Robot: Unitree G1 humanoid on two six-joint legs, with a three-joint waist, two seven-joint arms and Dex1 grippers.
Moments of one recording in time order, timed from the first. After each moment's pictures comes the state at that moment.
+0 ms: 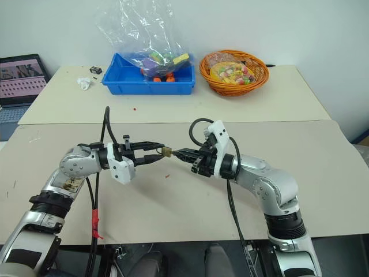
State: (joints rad) left arm -0.58 0.64 -0.18 0.38 0.12 -0.92 -0.85; right arm -0.49 -0.37 0.05 -0.34 0.74 0.96 0.56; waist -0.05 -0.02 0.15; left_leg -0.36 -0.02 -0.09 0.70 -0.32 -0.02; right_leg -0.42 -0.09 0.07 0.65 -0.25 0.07
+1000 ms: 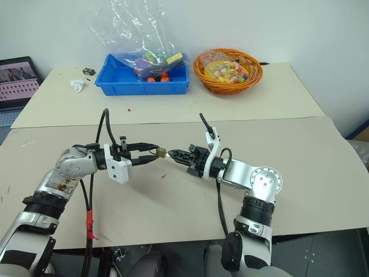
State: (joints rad) left arm -0.56 0.68 -0.18 0.41 0.16 -0.91 -0.83; right arm -0.63 0.09 -0.52 -0.01 1.20 1.56 -0.09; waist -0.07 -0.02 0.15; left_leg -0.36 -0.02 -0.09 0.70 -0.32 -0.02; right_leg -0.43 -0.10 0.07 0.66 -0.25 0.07
